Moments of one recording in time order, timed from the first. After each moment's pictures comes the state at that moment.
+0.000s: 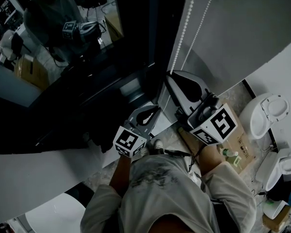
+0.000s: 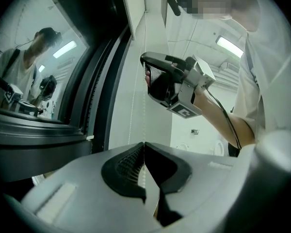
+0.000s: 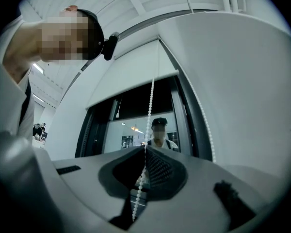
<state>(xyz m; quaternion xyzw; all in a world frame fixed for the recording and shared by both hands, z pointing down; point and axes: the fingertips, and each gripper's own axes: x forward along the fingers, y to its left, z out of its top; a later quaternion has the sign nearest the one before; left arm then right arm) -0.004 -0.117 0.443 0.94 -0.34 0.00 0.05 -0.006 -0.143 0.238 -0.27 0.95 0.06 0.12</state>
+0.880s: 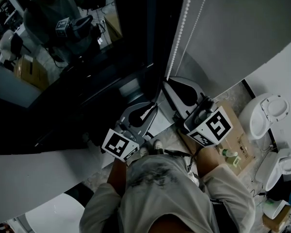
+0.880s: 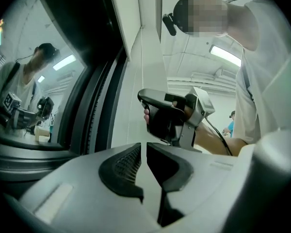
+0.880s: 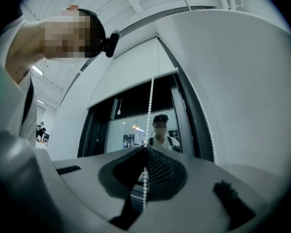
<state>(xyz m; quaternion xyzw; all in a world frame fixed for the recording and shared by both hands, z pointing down) -0.021 -0.113 0.374 0.94 -0.35 -0.06 0.00 -0.008 -0.139 0.257 -0.26 0.96 0.04 0.12</state>
